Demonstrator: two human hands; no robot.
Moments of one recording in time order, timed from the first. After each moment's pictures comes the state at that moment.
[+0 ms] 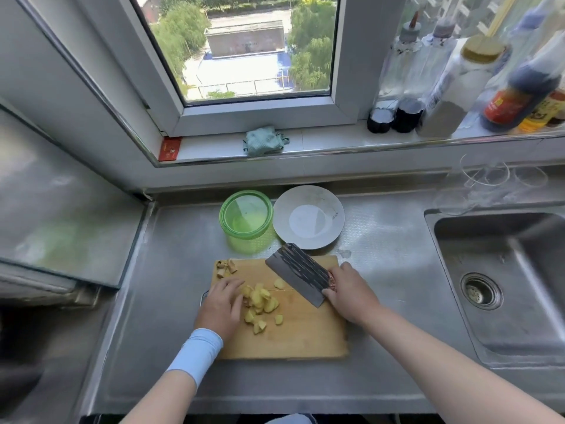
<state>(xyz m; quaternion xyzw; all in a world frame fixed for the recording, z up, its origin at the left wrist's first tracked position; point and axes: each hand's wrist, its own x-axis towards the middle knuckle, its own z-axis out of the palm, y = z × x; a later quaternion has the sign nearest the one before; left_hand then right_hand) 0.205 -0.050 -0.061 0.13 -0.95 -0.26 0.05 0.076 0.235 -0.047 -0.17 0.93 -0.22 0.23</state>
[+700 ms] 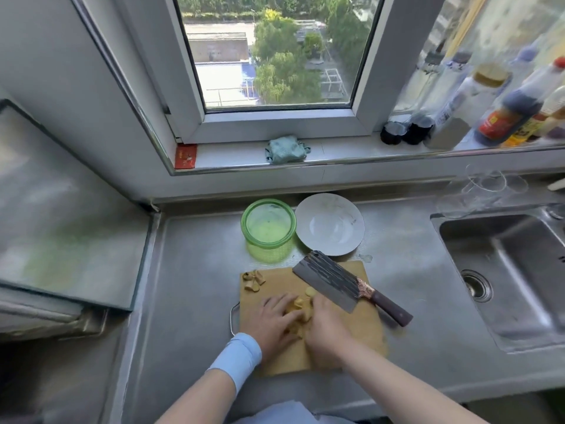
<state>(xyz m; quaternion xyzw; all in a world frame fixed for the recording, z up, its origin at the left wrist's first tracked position) 0.191 -0.075 -0.076 -0.22 -0.96 -0.11 -0.15 0.162 0.100 -0.038 -0.06 0.92 -0.24 0.30</state>
